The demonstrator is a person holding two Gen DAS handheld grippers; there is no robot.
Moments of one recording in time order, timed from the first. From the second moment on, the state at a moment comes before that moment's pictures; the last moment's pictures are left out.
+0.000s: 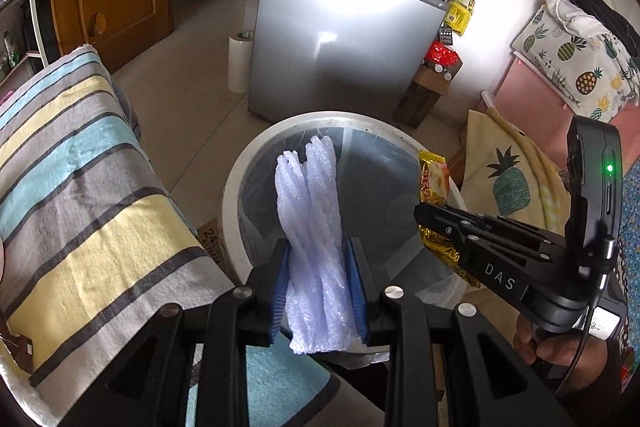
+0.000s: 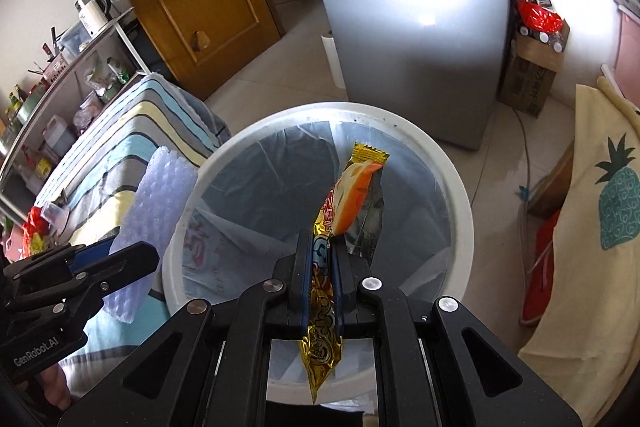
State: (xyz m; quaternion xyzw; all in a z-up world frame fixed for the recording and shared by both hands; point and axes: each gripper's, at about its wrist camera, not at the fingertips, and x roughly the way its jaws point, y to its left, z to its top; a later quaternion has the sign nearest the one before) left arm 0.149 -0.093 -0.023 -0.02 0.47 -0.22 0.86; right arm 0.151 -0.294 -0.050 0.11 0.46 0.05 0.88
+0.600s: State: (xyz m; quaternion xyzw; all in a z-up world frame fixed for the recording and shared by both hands) left arm 0.138 -0.056 -0.009 -0.05 0.45 -0.19 0.87; right arm 0.141 -0.287 -0.035 0.10 0.44 0.03 0.89
